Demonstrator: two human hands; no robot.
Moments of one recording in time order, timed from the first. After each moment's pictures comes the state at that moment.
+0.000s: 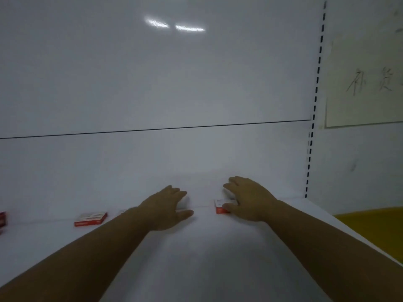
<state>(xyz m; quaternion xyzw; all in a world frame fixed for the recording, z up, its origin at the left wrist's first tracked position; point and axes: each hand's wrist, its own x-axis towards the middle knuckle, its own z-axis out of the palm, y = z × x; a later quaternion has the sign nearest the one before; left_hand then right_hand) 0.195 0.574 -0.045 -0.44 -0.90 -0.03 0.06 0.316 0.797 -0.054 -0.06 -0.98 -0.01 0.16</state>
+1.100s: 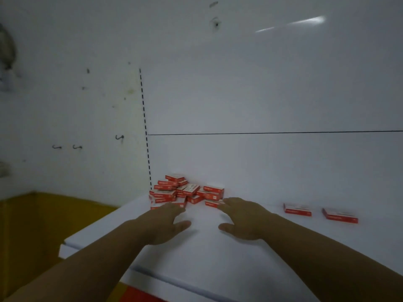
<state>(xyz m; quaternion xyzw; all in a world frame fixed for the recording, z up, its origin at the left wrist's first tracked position) 0.132 0.055 -0.037 -0.20 -0.98 -0.04 0.03 0.138 0.299 -0.050 0.19 -0.98 -0.01 0.09</state>
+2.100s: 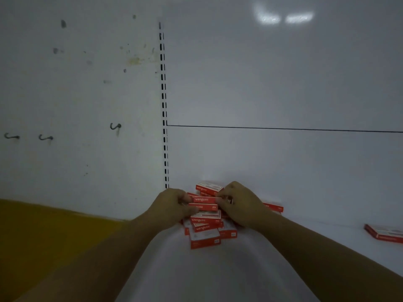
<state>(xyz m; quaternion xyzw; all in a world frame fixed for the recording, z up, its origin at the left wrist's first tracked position) -0.093 -0.041 -0.043 -0.22 -0.89 -0.40 0.03 -0.054 0.162 -0.049 0.08 -0.95 0.21 0.20</state>
